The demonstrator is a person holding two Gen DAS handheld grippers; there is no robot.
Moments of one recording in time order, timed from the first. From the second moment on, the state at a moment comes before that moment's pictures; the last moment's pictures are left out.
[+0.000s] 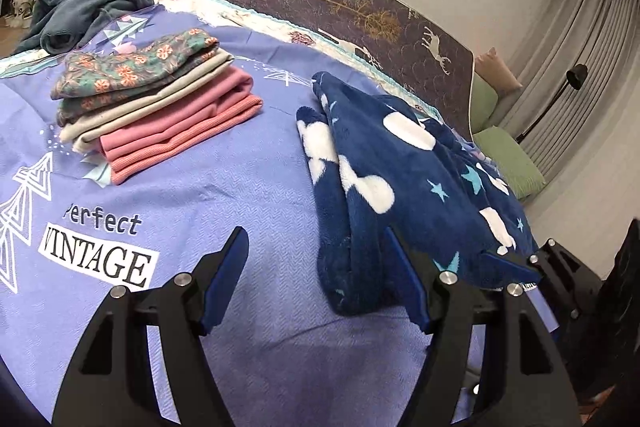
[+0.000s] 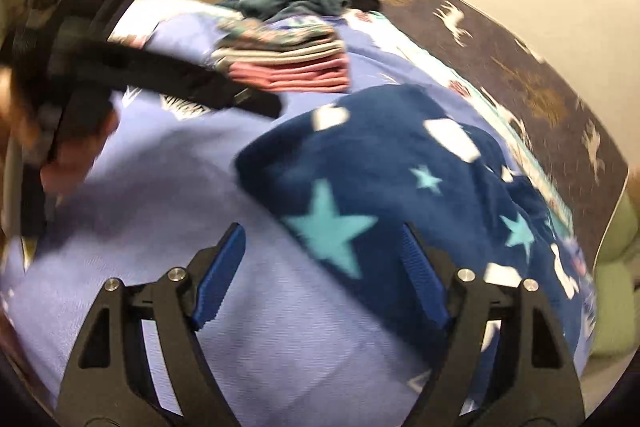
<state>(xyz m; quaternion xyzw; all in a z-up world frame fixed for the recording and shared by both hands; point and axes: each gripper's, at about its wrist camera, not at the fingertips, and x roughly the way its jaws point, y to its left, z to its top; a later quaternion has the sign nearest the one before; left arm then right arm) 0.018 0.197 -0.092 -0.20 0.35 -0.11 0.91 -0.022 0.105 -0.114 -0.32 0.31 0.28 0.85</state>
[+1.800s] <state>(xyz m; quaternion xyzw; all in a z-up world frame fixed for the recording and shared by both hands) 0.207 0.080 -0.002 -0.19 0.40 -0.31 0.84 0.041 0.007 -0.017 -0.04 0.25 0.17 0.95</state>
